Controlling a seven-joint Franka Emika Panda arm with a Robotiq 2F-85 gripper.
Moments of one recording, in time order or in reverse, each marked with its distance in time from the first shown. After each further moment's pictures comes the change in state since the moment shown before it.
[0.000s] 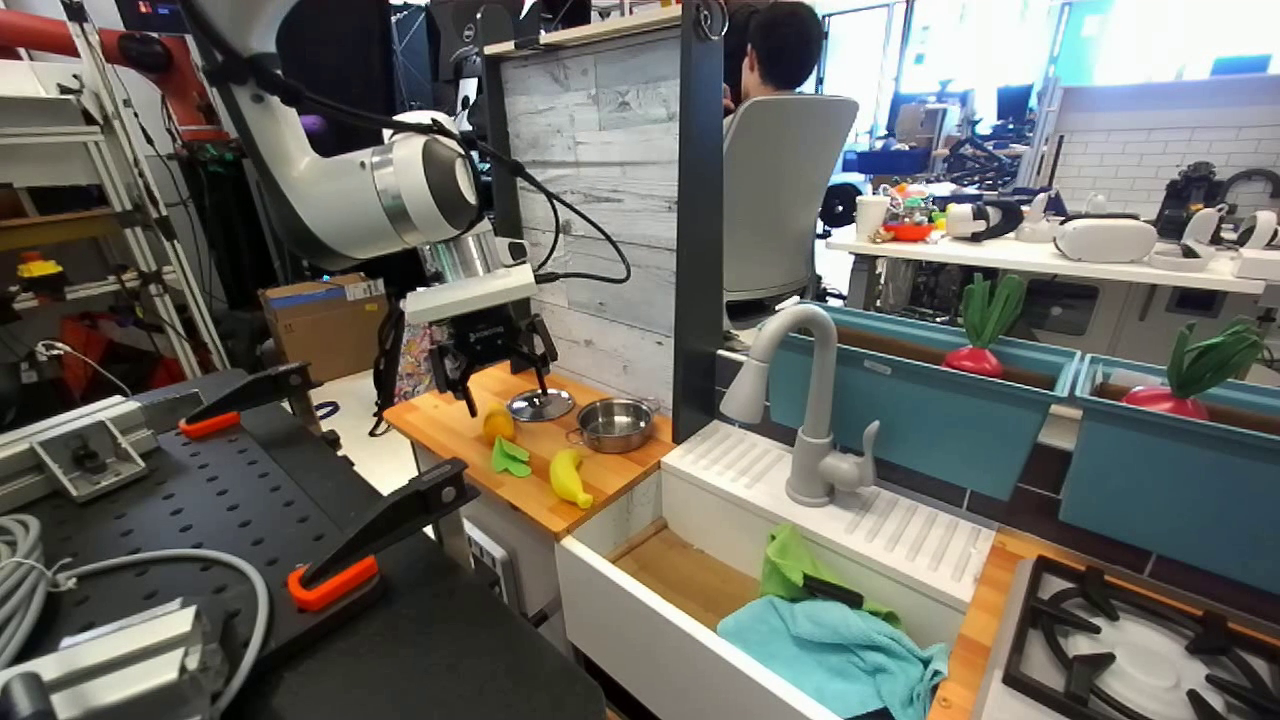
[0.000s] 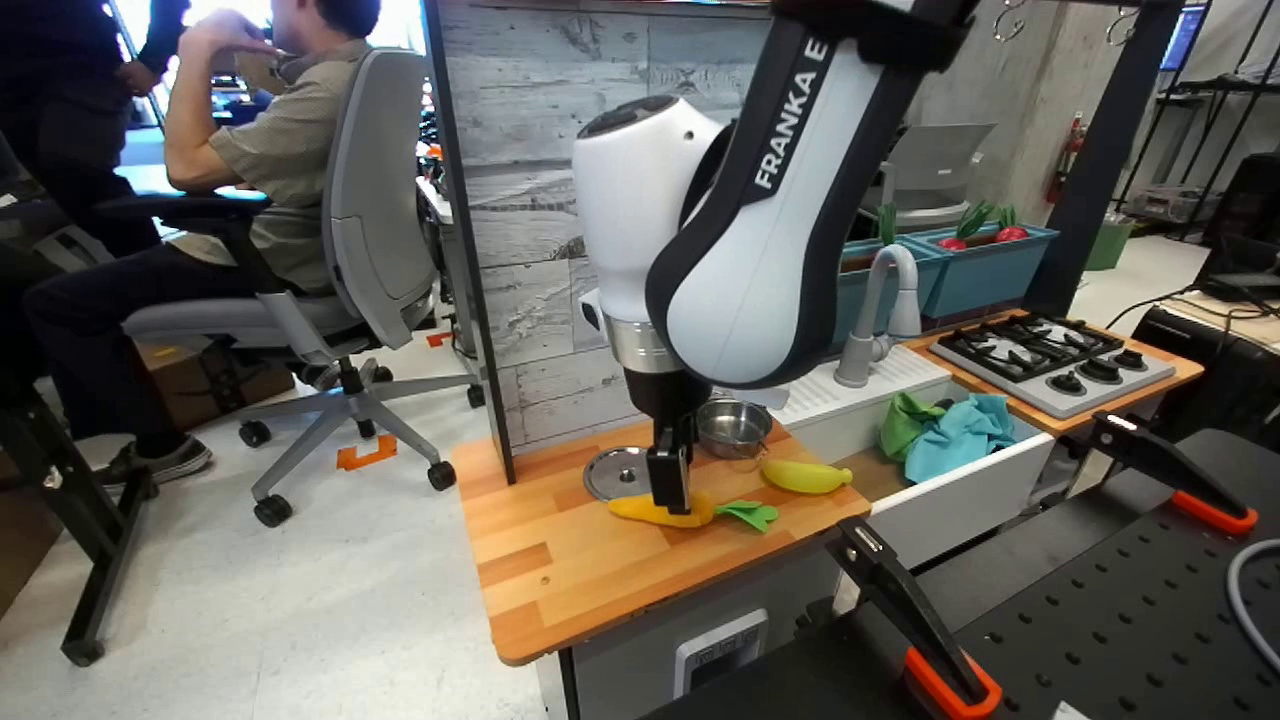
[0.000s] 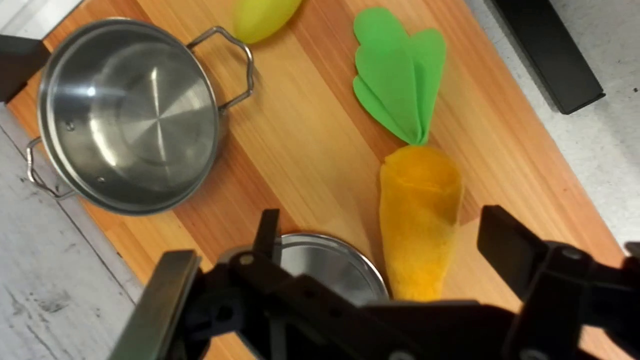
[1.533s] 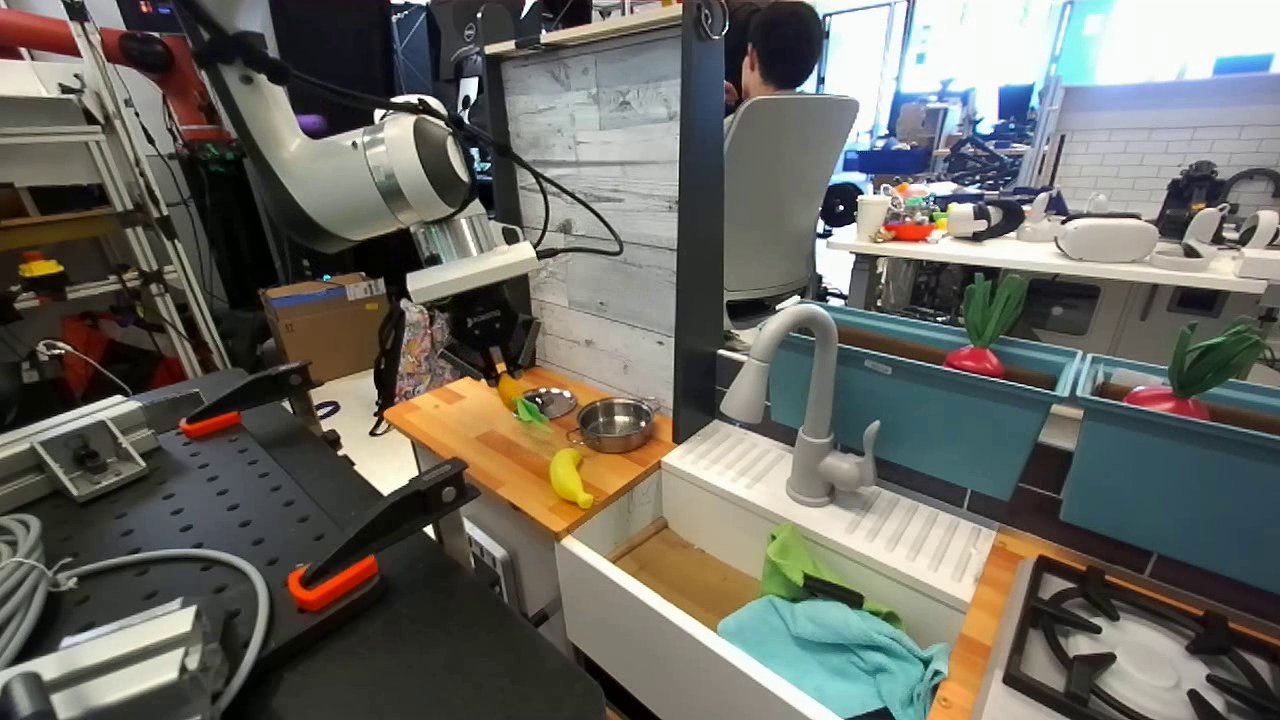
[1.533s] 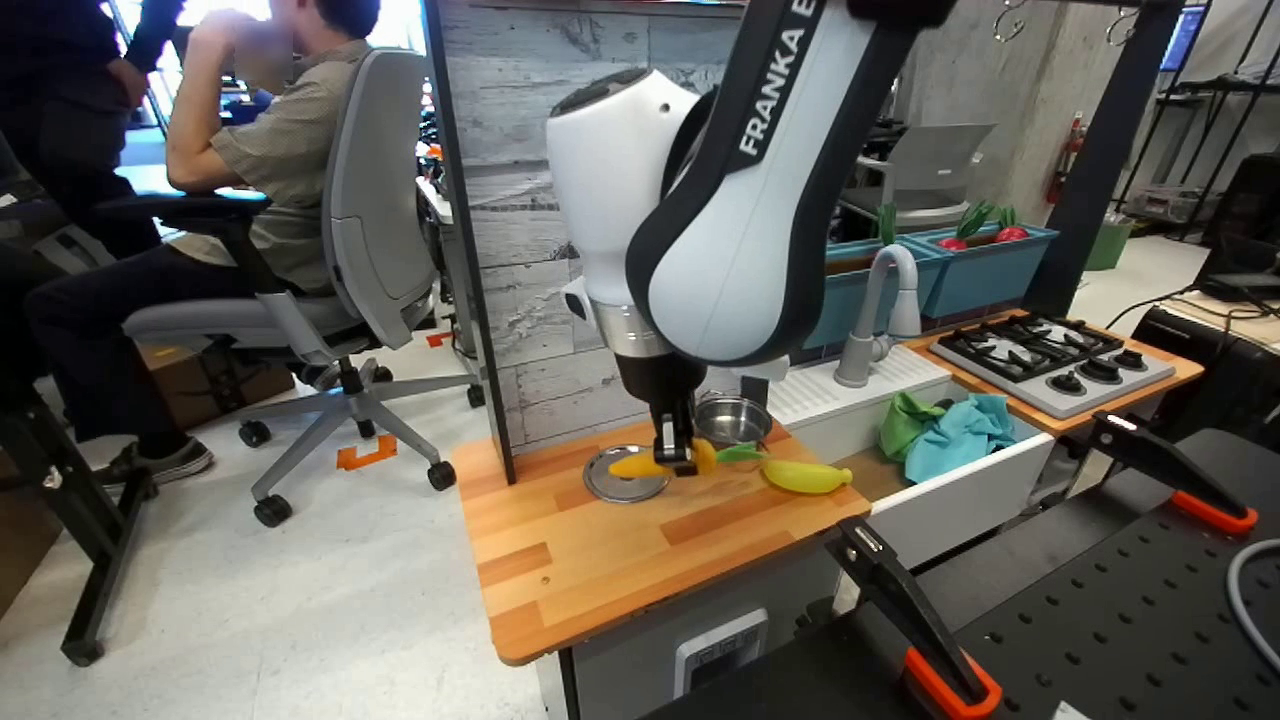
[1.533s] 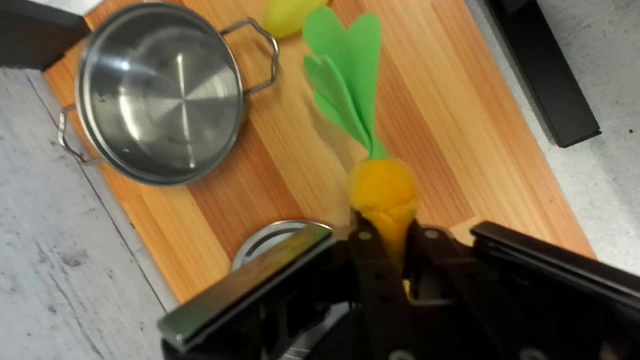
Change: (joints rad) arm 0.044 -0.048 -0.025 -0.013 0.000 -0.061 -0.074
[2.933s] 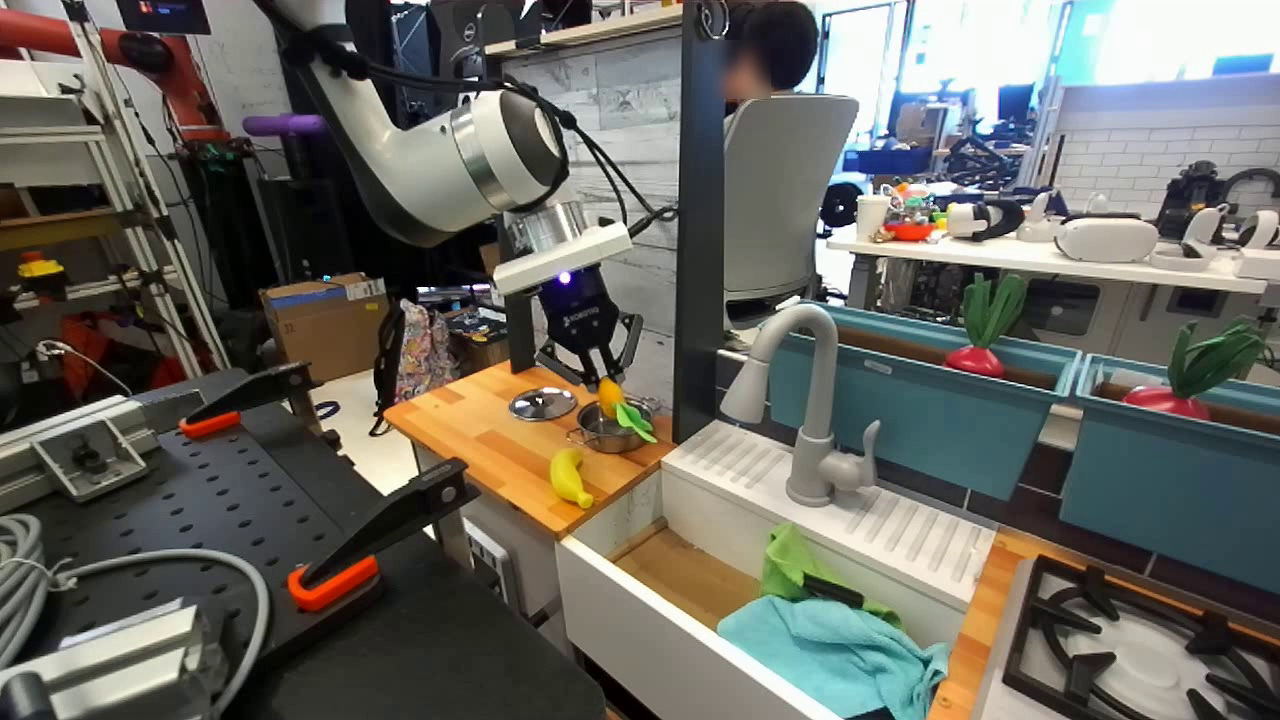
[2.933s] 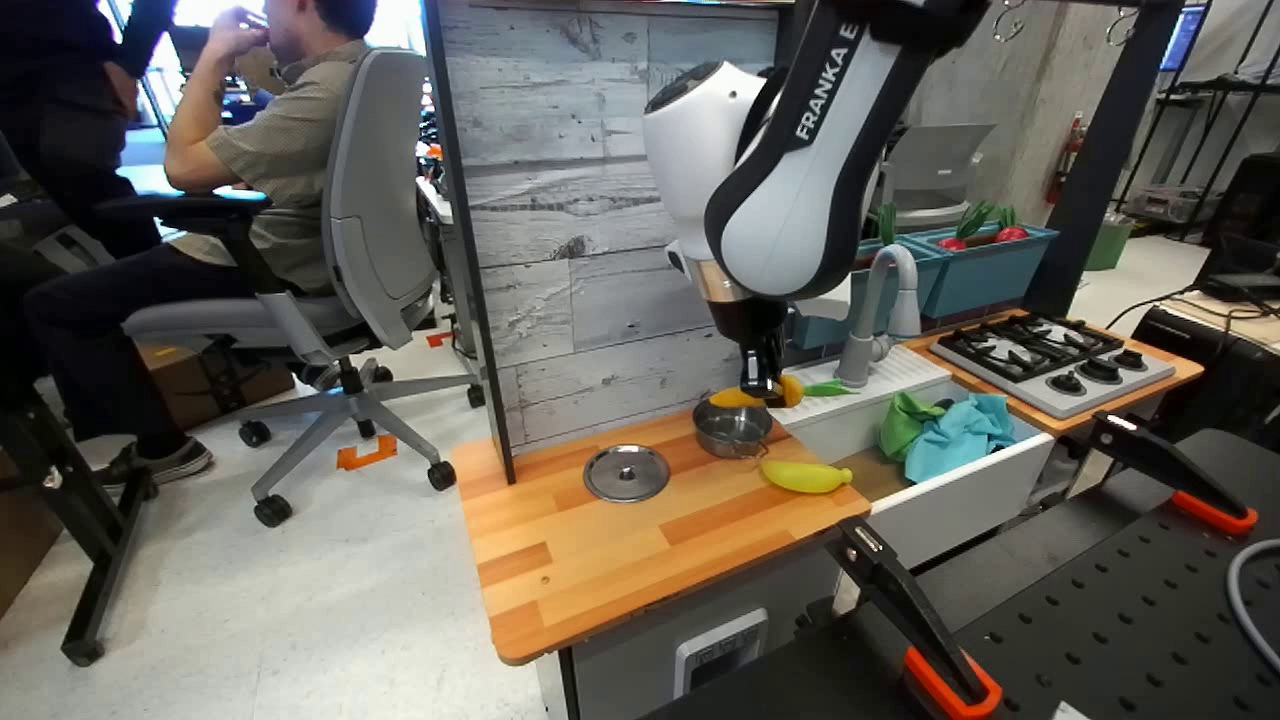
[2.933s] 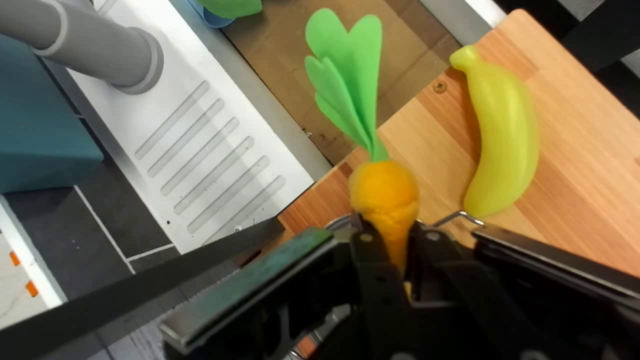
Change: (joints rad) arm -0.090 0.042 -0.098 0.124 -0.020 -0.136 0.057
